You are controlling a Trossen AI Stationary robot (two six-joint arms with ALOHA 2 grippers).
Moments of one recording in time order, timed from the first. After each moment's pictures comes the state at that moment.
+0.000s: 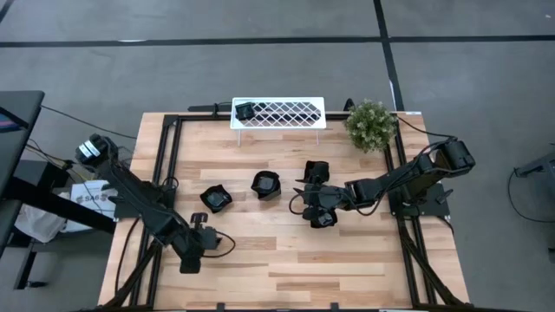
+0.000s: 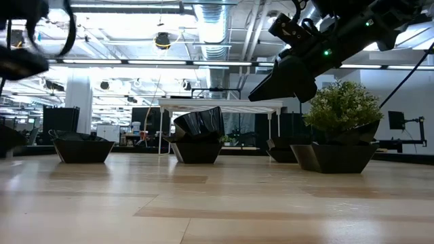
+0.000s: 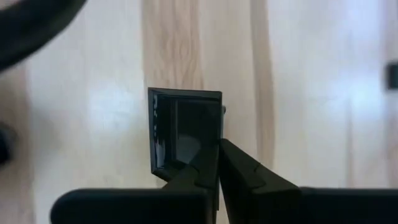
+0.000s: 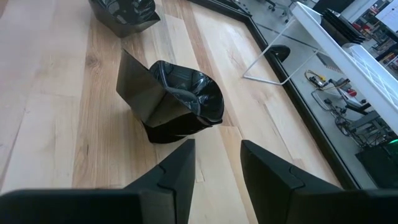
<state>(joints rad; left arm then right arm) -0.81 1.47 0.73 -0.61 -0.18 -0.66 0.23 1.49 0.66 0.32 0.65 -0.16</state>
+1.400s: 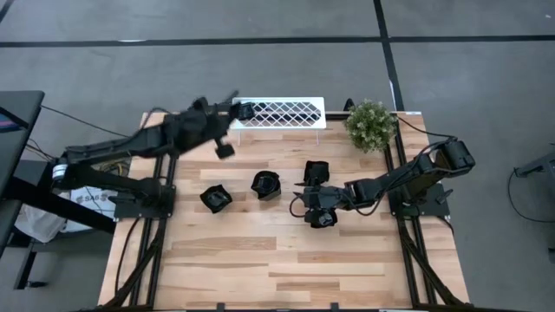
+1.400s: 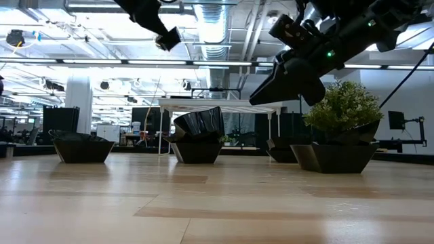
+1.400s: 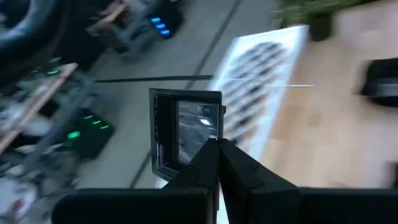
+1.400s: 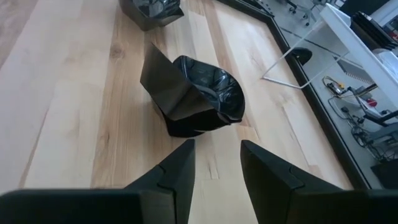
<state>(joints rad) 0.22 1.24 1.06 -0.41 -0.53 0.42 0.22 1.49 0.66 0.30 0.58 -0.19</state>
